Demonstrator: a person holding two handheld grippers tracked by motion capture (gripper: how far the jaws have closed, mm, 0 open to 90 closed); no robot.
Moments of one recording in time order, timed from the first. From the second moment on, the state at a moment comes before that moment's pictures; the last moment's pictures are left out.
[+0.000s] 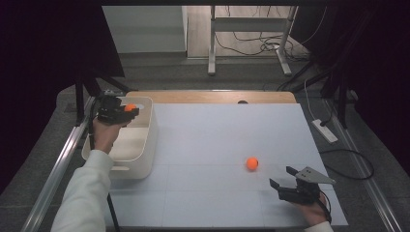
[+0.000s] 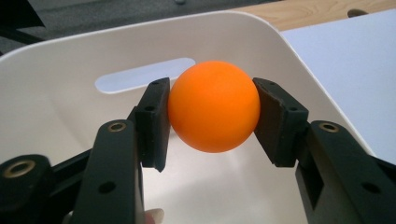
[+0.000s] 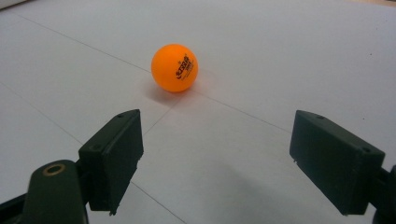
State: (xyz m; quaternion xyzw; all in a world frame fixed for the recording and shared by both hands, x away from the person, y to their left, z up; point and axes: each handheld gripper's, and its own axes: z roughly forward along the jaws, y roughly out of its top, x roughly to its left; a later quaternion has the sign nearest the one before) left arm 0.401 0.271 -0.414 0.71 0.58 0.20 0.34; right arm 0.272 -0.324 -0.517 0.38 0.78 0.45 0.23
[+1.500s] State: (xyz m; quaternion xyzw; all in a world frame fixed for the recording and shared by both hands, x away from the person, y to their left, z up) left arm 0.384 0.275 -0.402 0.68 0.55 0.20 0.43; right arm 0.273 -0.323 -0.517 0.38 0.78 0.45 0.23
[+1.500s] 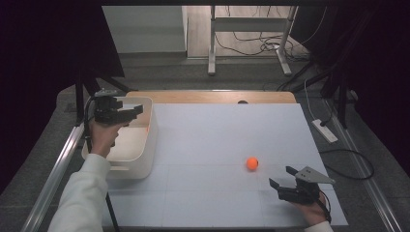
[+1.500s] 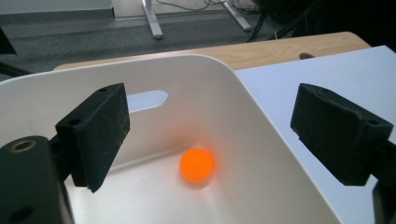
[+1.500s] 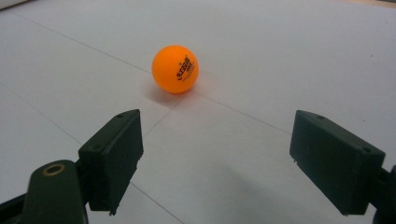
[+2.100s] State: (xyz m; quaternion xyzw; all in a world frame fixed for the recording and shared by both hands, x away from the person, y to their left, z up) left arm 0.360 0.258 -0.394 0.69 0.51 0.18 0.49; right arm 0.276 -0.318 -0.515 0.38 0.78 0.45 0.23
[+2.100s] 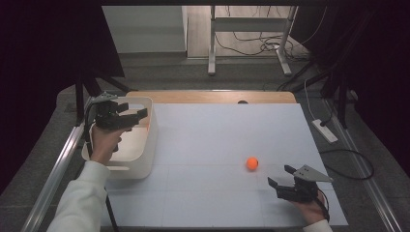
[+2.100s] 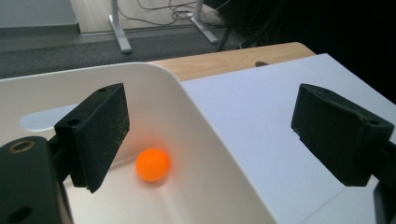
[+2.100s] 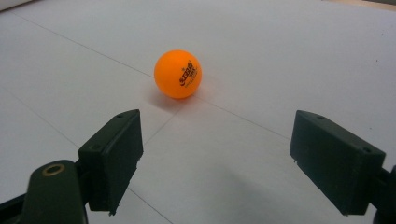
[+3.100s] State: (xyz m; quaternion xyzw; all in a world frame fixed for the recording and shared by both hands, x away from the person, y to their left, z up) left arm 0.328 0.213 -0.383 0.71 0.43 0.15 0.53; right arm 0.275 -0.315 -0.515 0.37 0.78 0.45 0.22
